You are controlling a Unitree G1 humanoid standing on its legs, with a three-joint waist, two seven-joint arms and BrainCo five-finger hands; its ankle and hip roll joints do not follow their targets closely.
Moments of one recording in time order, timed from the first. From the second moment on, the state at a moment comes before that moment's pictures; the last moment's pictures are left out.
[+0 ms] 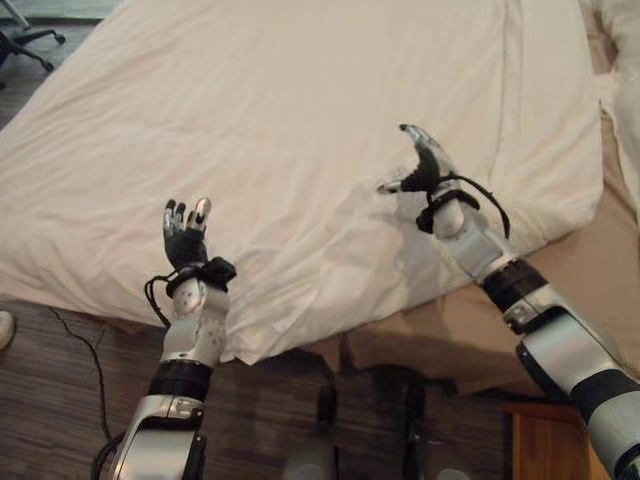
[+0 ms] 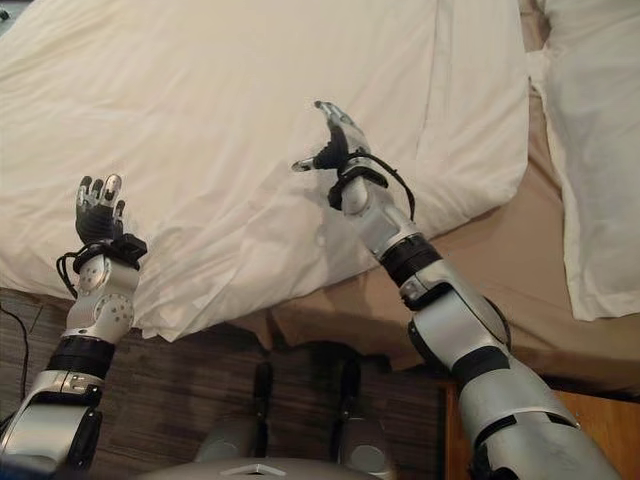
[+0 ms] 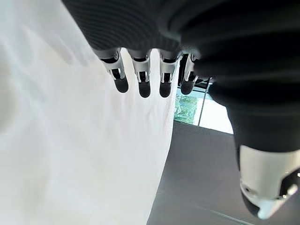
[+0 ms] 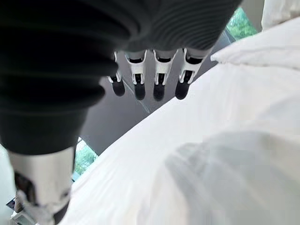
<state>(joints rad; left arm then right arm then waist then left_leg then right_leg) -0.45 0.47 -0.04 0.45 -0.81 -0.23 0.39 -1.04 -0.31 0.57 0.69 -0.20 0.13 -0.28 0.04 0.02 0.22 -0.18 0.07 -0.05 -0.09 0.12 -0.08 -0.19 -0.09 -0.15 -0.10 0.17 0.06</state>
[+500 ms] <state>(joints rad) -0.51 0.46 -0.03 0.56 -0.82 -0.25 0.35 -1.08 -0.28 0.59 0.87 -0.26 0.14 -0.30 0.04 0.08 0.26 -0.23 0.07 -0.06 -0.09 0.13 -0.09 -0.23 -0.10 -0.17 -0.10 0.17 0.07</state>
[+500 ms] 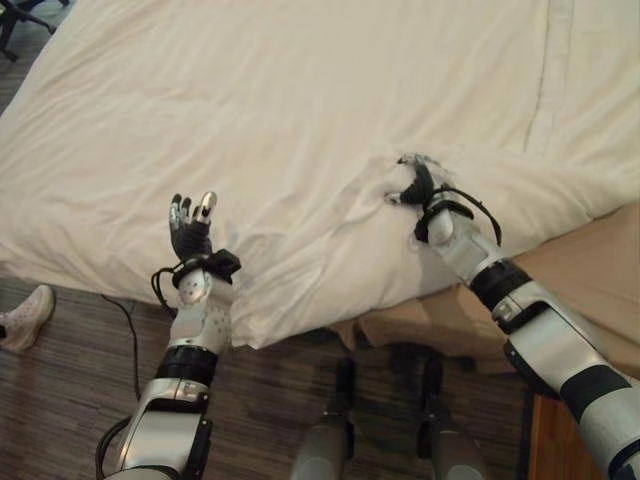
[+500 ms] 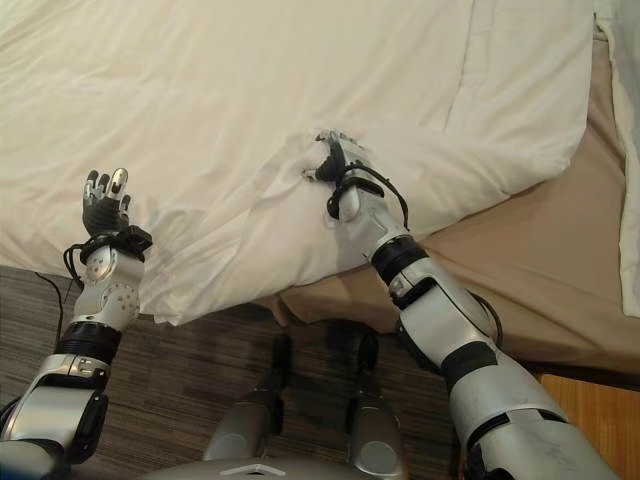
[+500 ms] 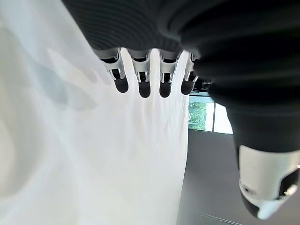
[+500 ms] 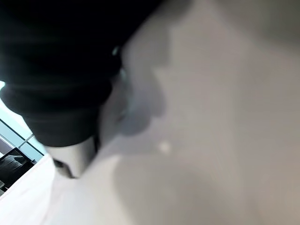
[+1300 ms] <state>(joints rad) 0.00 0.27 0.09 0.15 -0.76 -0.14 0.26 -0.14 -0.37 0.07 0.28 -0.19 0.10 -0.32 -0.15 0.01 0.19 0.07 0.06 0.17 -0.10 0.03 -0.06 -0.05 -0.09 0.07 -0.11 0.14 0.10</state>
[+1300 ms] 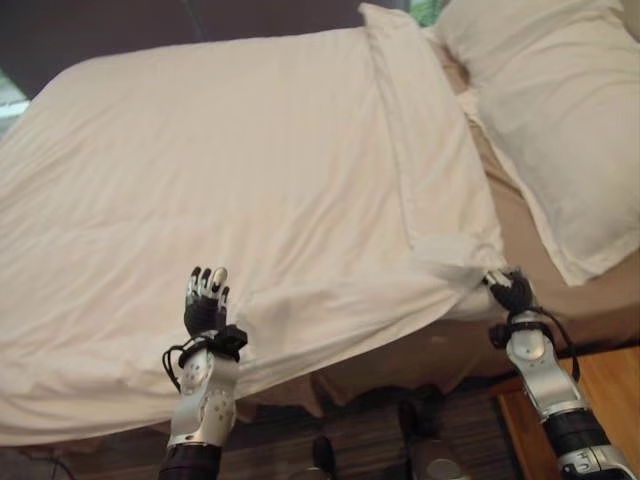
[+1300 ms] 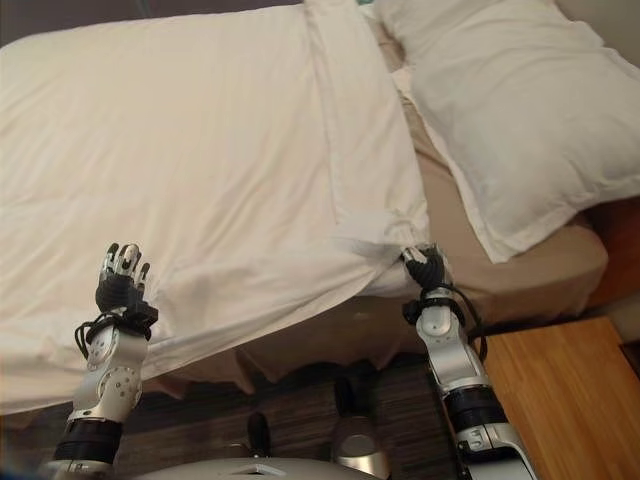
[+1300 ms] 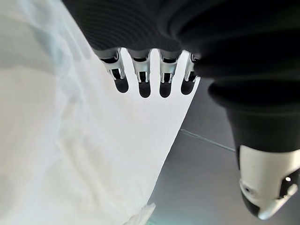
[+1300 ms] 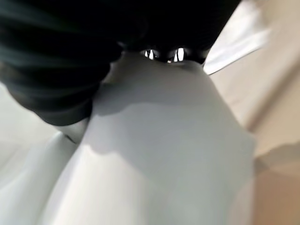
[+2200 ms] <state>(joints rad) -0.01 0.28 -0.01 0.09 -0.72 -0.12 0.32 -0.16 -0.32 -0.03 1.23 -0.13 0.12 -0.40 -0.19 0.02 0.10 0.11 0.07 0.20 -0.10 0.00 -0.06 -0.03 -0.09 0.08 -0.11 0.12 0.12</state>
